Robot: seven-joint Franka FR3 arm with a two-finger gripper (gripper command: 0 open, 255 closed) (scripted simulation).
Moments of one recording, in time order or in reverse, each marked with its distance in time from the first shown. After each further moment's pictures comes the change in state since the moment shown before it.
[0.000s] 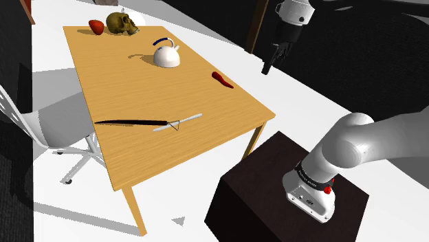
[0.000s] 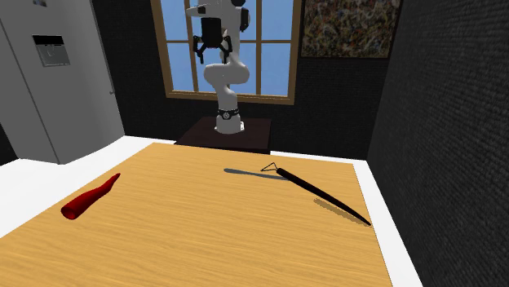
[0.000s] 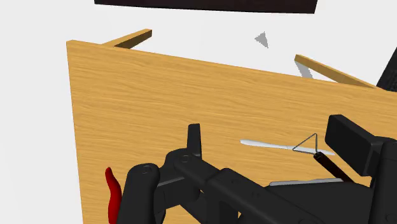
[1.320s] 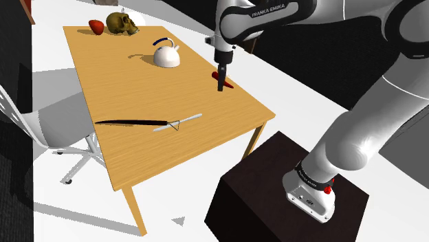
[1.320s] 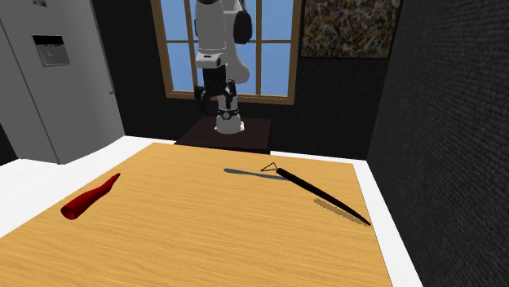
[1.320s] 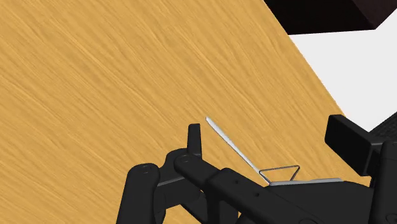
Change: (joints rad) arm 0.136 0.723 -0.037 0.288 -0.042 0.299 -0.559
